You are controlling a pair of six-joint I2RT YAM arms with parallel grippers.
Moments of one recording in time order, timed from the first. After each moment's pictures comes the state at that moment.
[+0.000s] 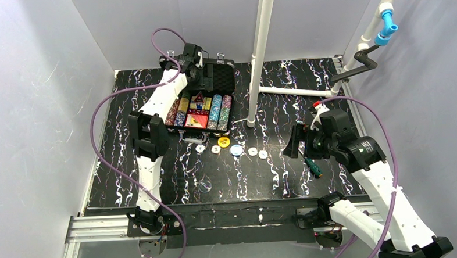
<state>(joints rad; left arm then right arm) -0.35 2.20 2.15 -0.92 -0.14 -0.22 0.40 0.81 0.99 -1.03 -0.17 0.43</state>
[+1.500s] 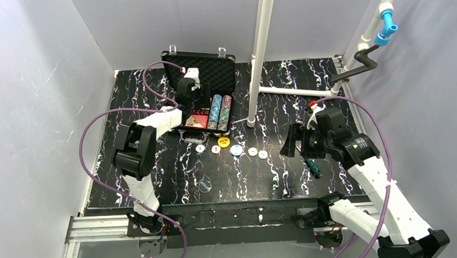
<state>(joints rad) -0.36 1.84 1.22 0.04 -0.14 -0.17 0.40 0.84 0.95 -0.98 -0.21 0.44</state>
